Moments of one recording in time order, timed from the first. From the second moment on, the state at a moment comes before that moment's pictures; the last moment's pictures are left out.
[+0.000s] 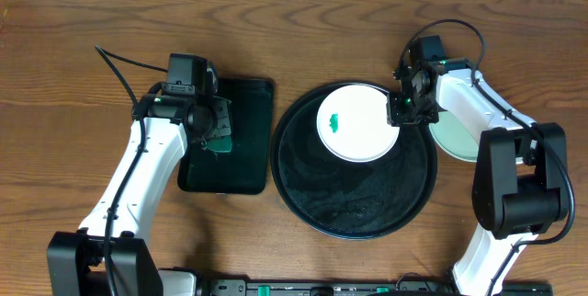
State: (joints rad) left arm -0.10 1.51 1.07 -0.78 0.08 -0.25; right arm 0.15 1.98 1.33 -0.79 -0.16 0.13
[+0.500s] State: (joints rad) left arm -0.10 1.51 1.07 -0.76 0.08 -0.25; right arm 0.15 1.98 1.33 -0.79 -0.16 0.13
